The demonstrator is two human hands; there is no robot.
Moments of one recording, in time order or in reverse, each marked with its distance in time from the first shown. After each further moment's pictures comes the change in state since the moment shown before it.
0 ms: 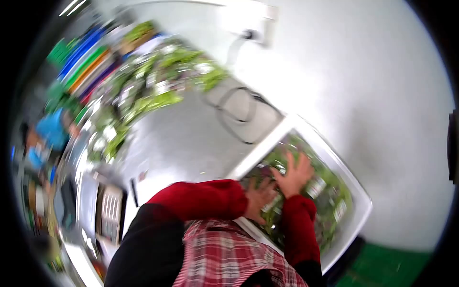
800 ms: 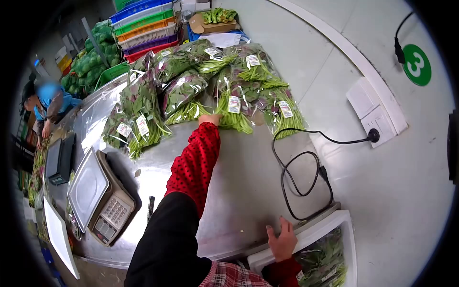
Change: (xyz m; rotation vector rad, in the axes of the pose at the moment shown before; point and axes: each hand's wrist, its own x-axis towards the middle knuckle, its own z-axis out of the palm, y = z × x) left_hand -0.197 -0.564 0.001 -1.271 1.366 -1.651; right_hand 0.047 -0.194 0.033 0.449 -0.310 -0.235
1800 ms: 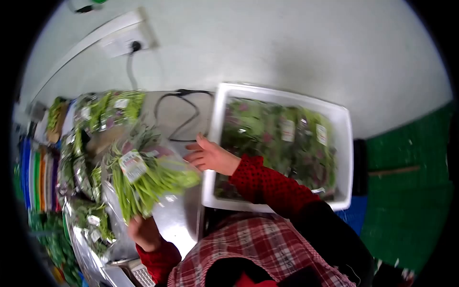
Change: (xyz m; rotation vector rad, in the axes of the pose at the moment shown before) left_hand -0.424 -0.035 -0.186 -0.757 -1.201 0.414; right_hand -0.038 0.034 -0.069 1.881 -0.258 0.548
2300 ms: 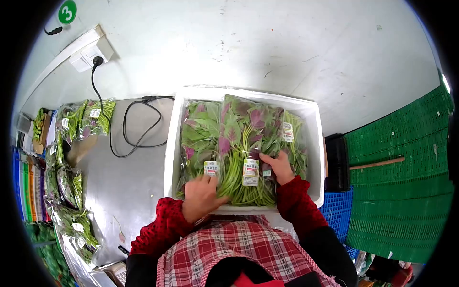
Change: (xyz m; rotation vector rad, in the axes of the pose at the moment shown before) left_hand -0.017 -0.149 0.201 1.685 -1.310 -0.397; right_hand -0.253 -0.013 -0.147 -0.318 0.902 -0.473
